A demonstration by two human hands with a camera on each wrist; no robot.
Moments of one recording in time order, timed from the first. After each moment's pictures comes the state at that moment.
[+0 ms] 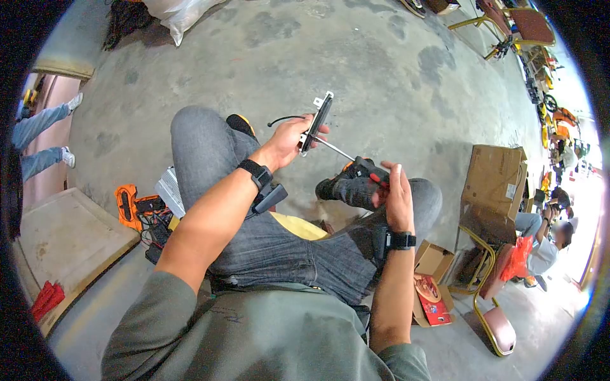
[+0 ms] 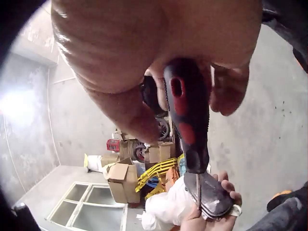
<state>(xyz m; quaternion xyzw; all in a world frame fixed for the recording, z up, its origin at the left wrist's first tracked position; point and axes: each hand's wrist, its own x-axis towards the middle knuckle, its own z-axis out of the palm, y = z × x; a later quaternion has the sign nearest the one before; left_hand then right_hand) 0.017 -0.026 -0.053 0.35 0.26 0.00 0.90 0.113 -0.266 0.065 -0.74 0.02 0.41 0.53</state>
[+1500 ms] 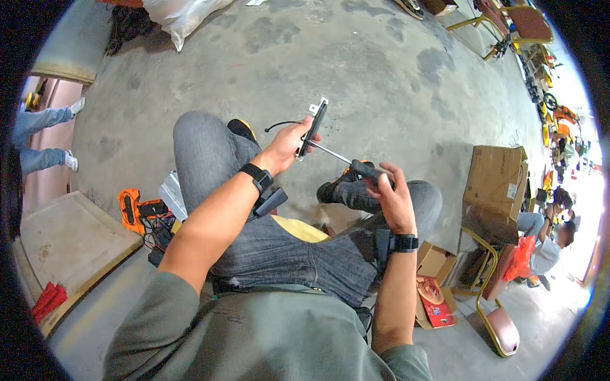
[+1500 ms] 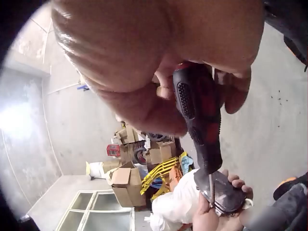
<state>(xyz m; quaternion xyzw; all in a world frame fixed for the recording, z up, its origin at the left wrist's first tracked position) 0.016 -0.025 -0.055 0.38 0.32 0.00 0.87 0.109 -0.266 0.049 -0.70 -0.01 0.38 0.60</state>
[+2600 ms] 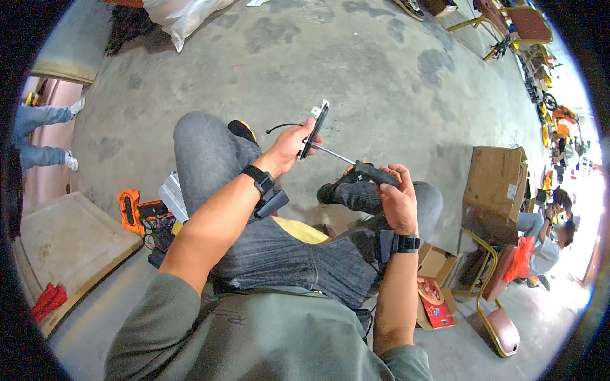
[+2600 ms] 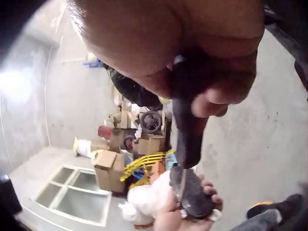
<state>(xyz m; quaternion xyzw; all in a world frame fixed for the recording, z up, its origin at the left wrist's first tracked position) 0.017 -0.028 -0.057 0.40 0.31 -0.01 0.86 0.115 -0.272 0.039 -0.62 -0.02 0.35 0.70</state>
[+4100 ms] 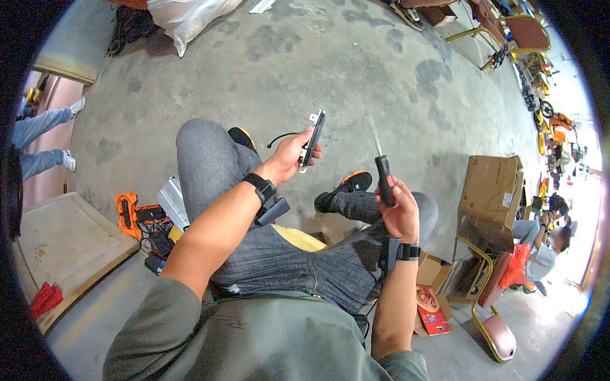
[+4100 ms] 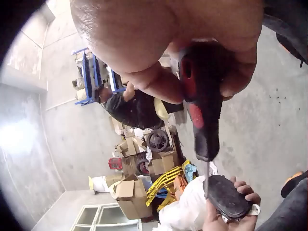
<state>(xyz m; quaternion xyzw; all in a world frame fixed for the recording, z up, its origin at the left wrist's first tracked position) 0.019 -0.028 -0.054 0.33 0.35 0.00 0.88 0.130 -0.291 0.045 -0.53 0.04 0.42 0.73</state>
